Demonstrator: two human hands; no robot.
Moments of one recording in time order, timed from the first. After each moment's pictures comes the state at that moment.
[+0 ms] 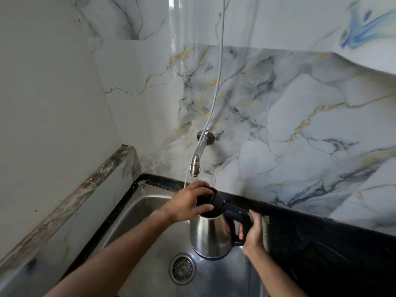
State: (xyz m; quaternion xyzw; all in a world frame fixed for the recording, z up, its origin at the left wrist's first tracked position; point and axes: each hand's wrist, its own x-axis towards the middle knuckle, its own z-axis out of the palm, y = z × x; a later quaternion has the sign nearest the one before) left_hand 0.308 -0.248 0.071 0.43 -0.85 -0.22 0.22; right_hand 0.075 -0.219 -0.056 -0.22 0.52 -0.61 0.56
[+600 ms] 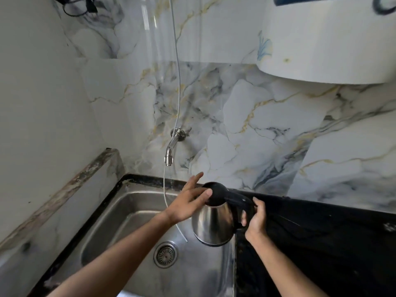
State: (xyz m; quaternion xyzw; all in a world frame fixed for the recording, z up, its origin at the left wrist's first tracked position) left_hand 0.213 -0.139 0.092 0.44 -0.76 -0.38 0.29; right_hand -0.017 -0.123 0.007 -0.21 0.50 -0.67 0.51
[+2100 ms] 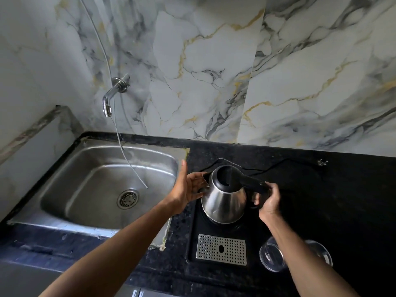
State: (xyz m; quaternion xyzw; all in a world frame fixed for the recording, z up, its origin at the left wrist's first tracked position) left_hand -0.019 -0.009 0.024 0.46 -0.38 -0.74 0.31; right_hand -0.281 0.026 -0.055 -0.14 0.53 -0.65 0.51
